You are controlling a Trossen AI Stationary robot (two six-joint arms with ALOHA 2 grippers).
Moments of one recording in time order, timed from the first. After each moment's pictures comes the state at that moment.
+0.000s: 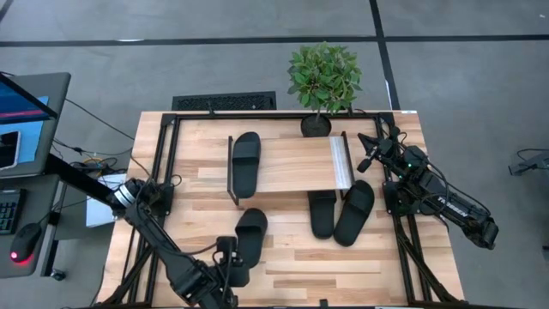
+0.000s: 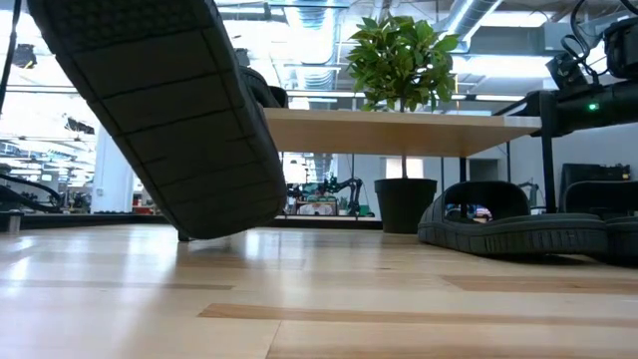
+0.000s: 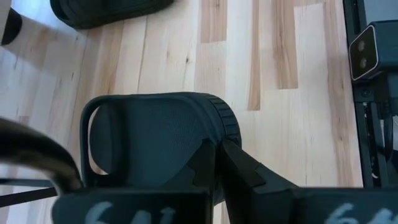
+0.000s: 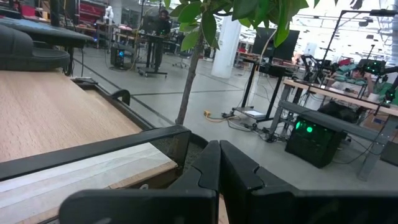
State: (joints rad) left arm -0.83 1.95 1.69 -1.07 -0.62 -0.74; right arm -0.67 0.02 0.00 0.03 0.08 -0.24
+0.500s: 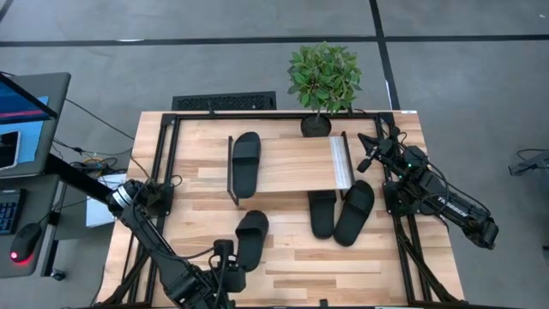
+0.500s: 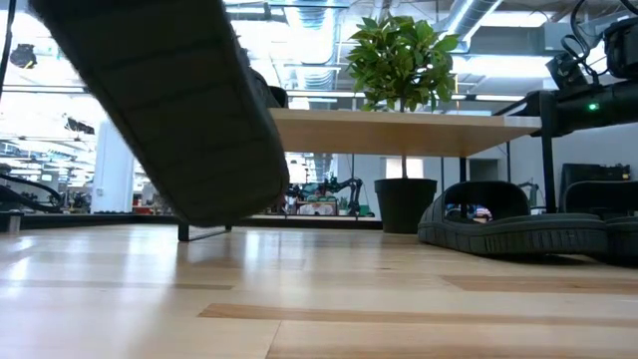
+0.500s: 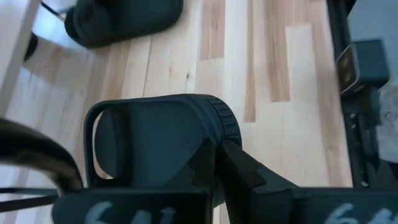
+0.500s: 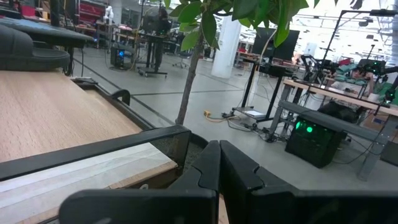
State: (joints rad) left arm -0.87 1.95 1.72 -1.07 -0.69 -0.75; right arm -0.67 0.02 0.00 0.03 0.08 -0.24
